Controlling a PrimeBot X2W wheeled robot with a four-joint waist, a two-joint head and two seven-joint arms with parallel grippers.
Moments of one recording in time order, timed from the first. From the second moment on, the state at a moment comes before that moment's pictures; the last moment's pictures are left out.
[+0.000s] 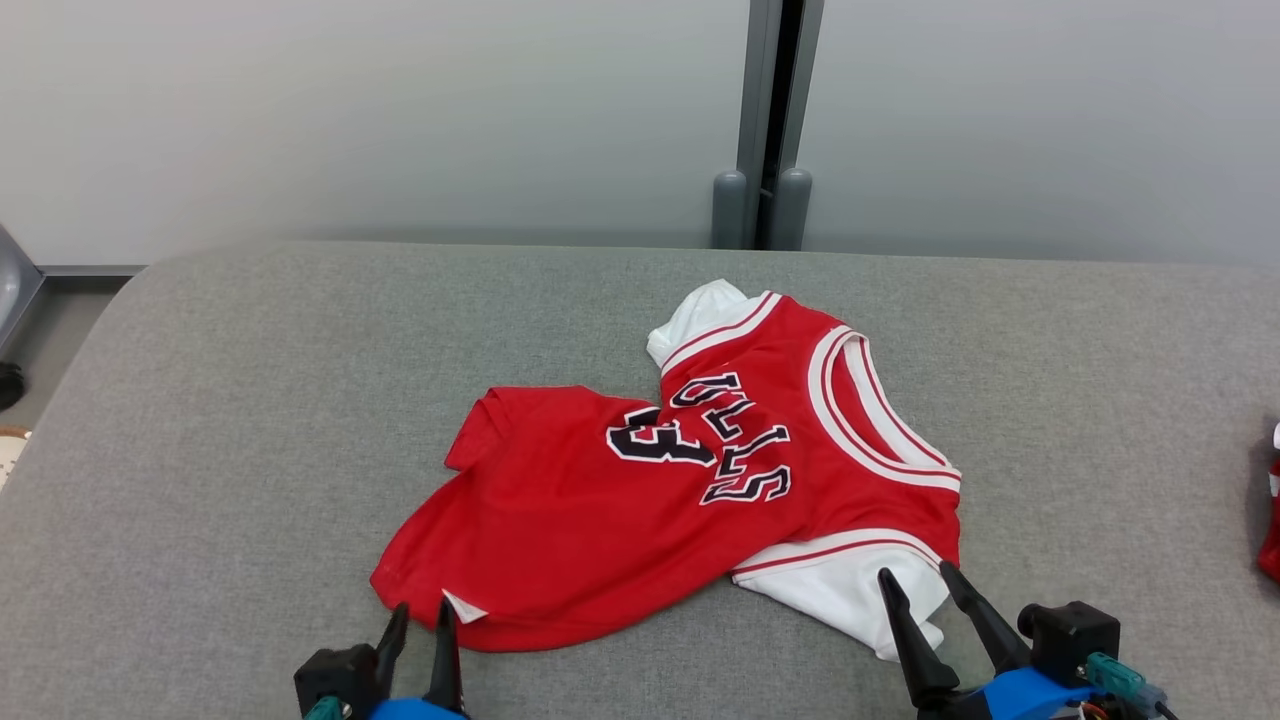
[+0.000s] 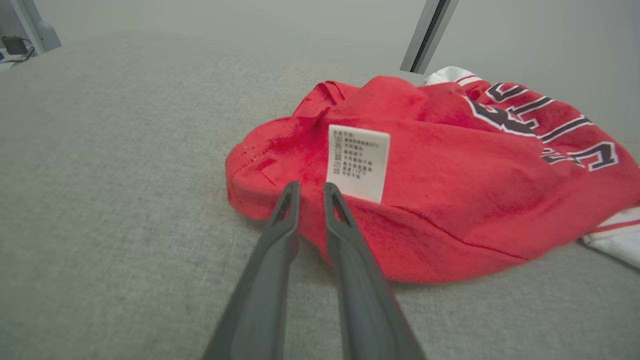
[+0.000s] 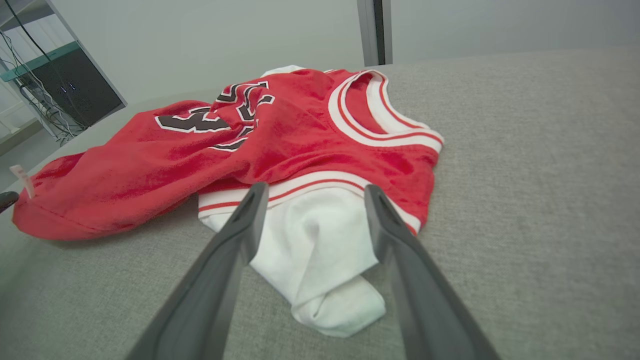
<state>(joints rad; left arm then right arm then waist) -0.10 0.08 -0.28 0.61 -0.39 0.02 -0.26 -0.10 -0.13 0.23 0.51 0.37 0.13 -0.26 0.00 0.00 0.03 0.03</state>
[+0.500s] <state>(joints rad) -0.08 0.06 -0.11 0.50 -0.21 0.03 -0.26 -0.07 -0.08 0.09 0.40 0.20 0.13 -0.26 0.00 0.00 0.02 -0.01</state>
